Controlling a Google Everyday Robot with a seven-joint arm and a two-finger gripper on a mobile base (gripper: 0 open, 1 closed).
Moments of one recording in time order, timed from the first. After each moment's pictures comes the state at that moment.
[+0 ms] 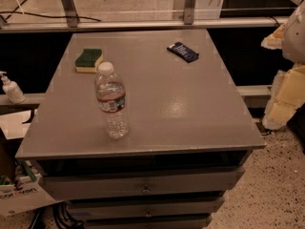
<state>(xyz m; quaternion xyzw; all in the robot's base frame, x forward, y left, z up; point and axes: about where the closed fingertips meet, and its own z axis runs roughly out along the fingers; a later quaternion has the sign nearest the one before) 0.438 -0.217 0.976 -0.60 0.78 -0.03 0.16</state>
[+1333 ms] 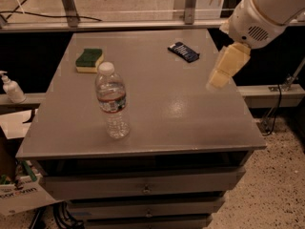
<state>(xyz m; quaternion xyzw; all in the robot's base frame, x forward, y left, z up) 0.547 -0.159 0.960 -0.58 0.78 0.02 0.25</state>
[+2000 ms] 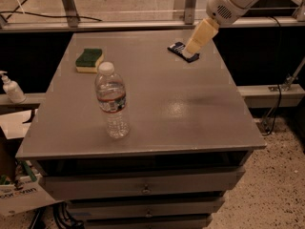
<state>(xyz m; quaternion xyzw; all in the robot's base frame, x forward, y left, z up) 0.678 -0.137 0.962 -0.51 0.79 0.02 0.32</state>
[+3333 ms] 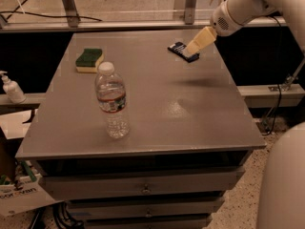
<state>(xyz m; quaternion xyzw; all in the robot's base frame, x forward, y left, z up) 0.745 -0.168 0.904 -0.42 0.84 0.09 0.34</state>
